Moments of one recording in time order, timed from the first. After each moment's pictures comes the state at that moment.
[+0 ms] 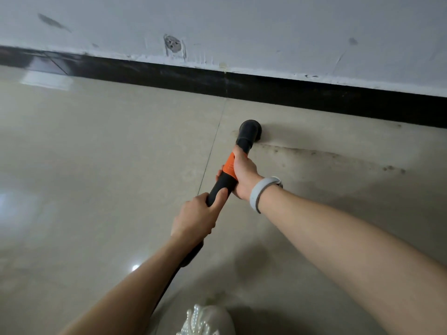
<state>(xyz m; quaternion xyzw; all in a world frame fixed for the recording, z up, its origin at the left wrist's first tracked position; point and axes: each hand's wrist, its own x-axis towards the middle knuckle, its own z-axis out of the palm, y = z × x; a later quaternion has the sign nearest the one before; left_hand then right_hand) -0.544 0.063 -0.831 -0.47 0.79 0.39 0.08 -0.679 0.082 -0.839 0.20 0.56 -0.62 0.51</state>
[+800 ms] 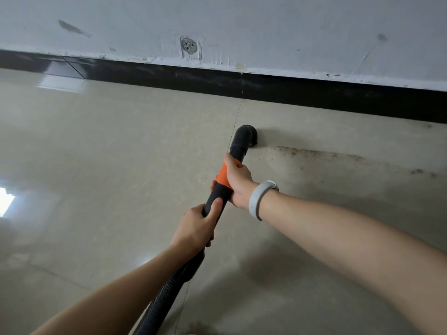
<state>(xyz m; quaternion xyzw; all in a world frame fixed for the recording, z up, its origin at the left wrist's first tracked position) -0.511 0.044 -0.832 -0.50 0.72 0.47 0.07 -0.649 0.050 -0.844 0.18 0.57 -0.58 0.55</state>
